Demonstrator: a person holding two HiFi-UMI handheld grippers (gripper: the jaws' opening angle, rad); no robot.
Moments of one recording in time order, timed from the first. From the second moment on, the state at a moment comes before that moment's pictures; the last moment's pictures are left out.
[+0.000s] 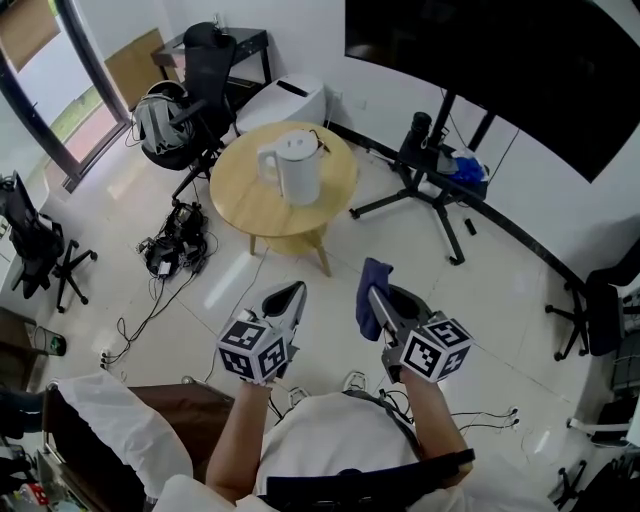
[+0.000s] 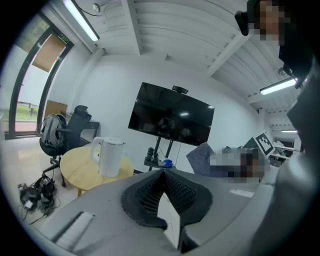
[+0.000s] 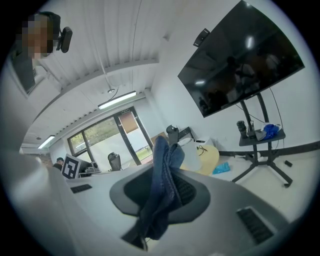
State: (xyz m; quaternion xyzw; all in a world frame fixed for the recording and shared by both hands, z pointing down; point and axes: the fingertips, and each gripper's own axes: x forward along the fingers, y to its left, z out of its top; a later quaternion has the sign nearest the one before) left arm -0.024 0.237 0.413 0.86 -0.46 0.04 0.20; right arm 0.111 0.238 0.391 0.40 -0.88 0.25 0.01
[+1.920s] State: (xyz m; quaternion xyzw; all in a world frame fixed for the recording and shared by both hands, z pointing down) left arm -0.185 -0.152 0.498 0.94 -0.28 0.19 0.10; right arm -0.048 -0.079 0.402 0.43 -0.87 0.26 0.02
